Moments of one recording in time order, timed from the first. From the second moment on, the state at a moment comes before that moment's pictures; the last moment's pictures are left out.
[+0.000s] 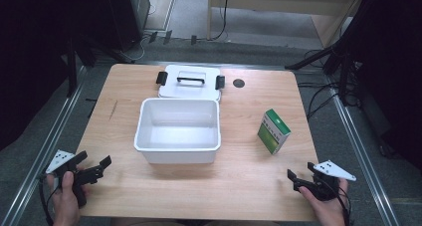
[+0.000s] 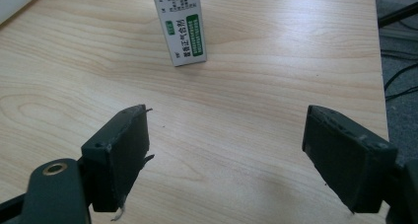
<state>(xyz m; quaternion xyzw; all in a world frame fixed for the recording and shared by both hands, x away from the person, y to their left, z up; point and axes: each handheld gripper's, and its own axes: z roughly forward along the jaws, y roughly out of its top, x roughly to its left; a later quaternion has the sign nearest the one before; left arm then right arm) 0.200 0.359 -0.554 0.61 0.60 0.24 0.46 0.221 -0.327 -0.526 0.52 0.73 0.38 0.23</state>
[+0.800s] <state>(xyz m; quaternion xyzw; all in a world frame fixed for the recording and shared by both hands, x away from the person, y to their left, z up) 0.200 0.358 -0.554 0.61 0.60 0.23 0.46 0.265 -0.293 -0.467 0.49 0.85 0.18 0.11</state>
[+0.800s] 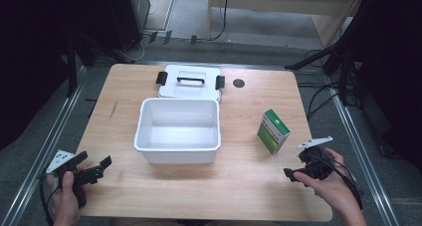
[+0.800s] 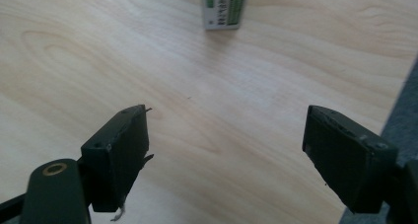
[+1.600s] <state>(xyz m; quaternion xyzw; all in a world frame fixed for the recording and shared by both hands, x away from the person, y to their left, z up) 0.200 0.358 -0.554 0.62 0.60 0.23 0.46 0.307 -0.244 -0.415 0.48 0.87 0.08 0.06</state>
